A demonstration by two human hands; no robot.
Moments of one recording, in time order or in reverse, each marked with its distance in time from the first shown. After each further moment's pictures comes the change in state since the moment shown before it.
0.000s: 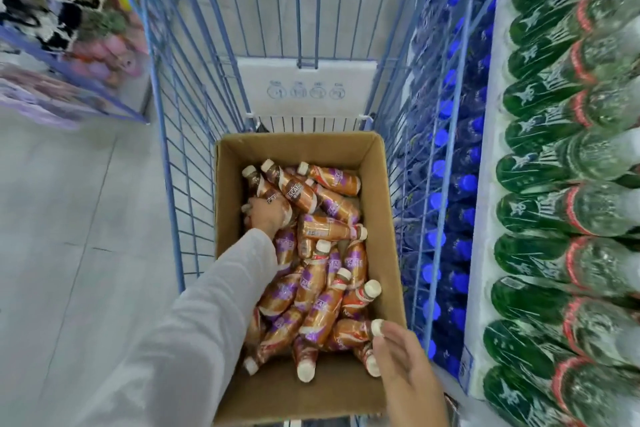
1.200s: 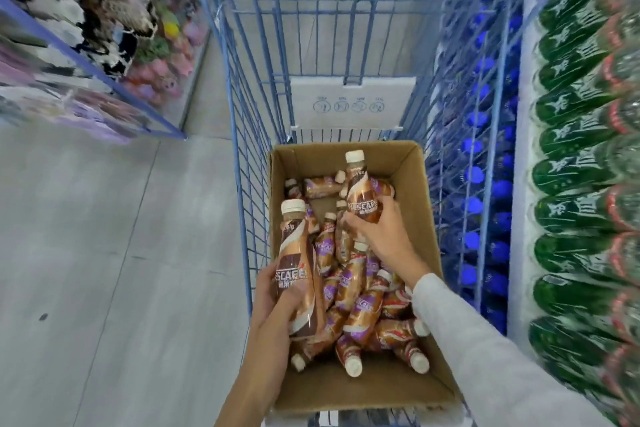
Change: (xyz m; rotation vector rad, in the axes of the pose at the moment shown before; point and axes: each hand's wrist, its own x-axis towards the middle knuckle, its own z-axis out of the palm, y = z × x) left_hand -0.212 -0.101 -0.149 -0.633 -0.294 0.230; right_hand 0.131 -0.112 0.108 -0.236 -0.175 -0.437
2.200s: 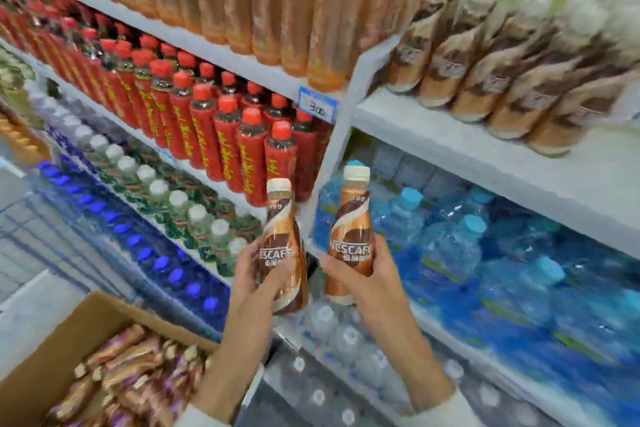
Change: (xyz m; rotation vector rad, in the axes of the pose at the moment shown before) left_hand -0.324 -0.065 0.189 0.388 -1.175 0.323; right_hand -0.547 0.063 -0.198 0.931 1.087 -0.166
